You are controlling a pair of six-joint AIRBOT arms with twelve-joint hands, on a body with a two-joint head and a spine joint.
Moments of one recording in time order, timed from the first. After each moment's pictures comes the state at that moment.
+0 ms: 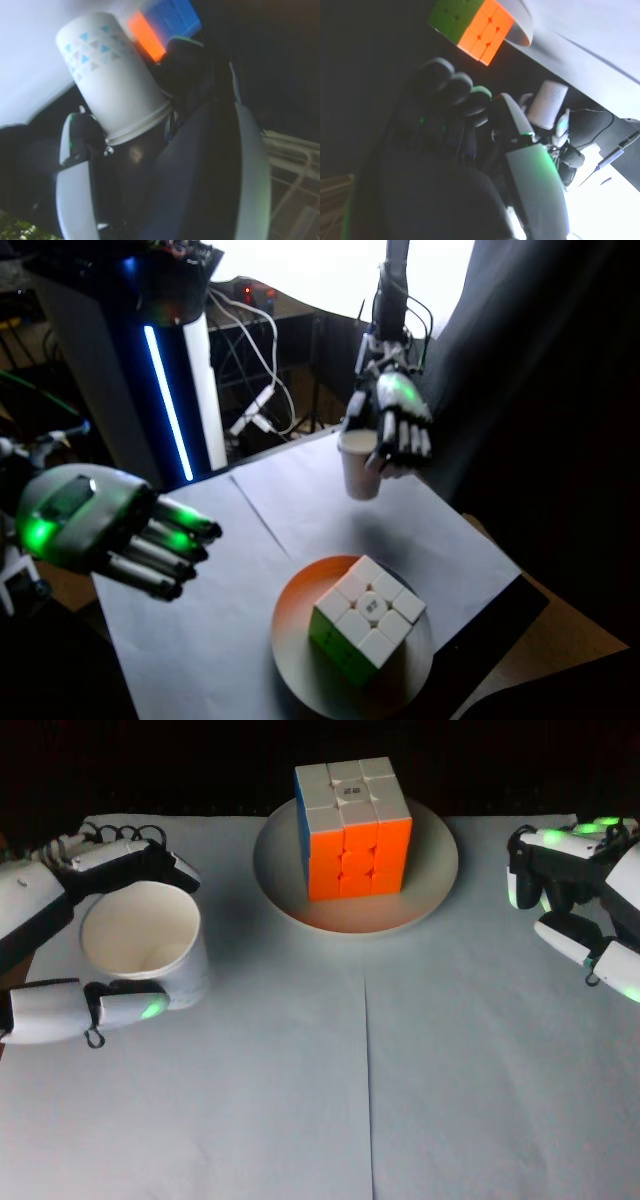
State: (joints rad) left arm 1.07 -0.85 0.99 -0.08 -1.12 0.80; right arm -1.01 -0.88 0.92 0.20 1.07 -0.94
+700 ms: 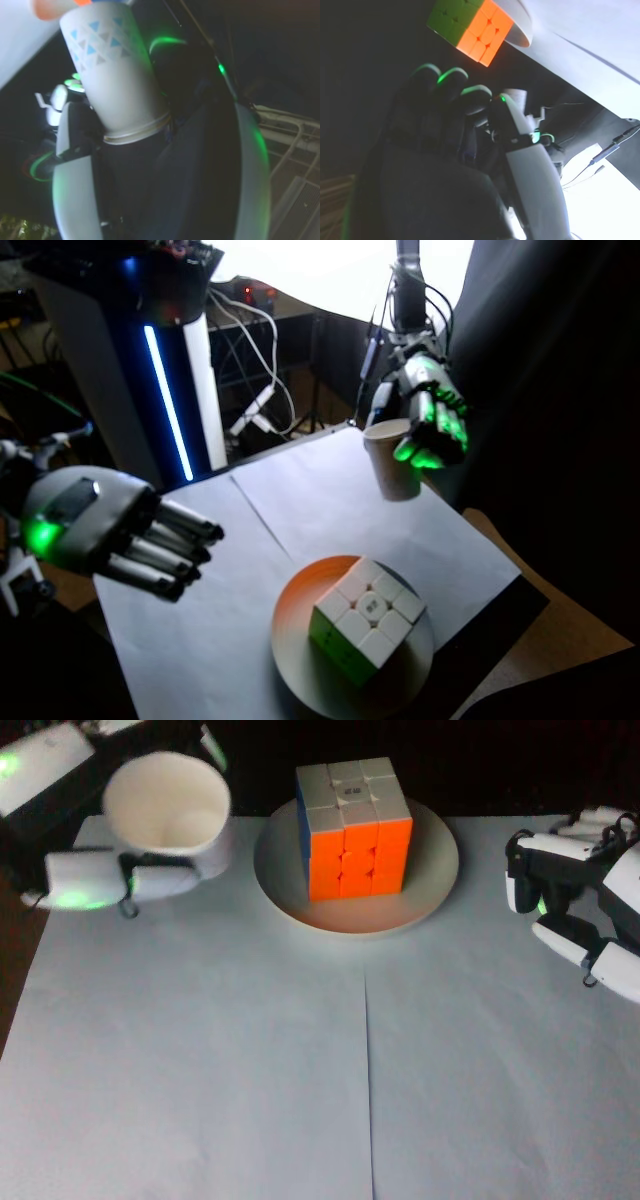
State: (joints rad) left arm 0.73 -0.93 1.18 0.09 -0.91 0.64; right arm -1.02 -0.89 0.93 0.20 1.07 -0.94
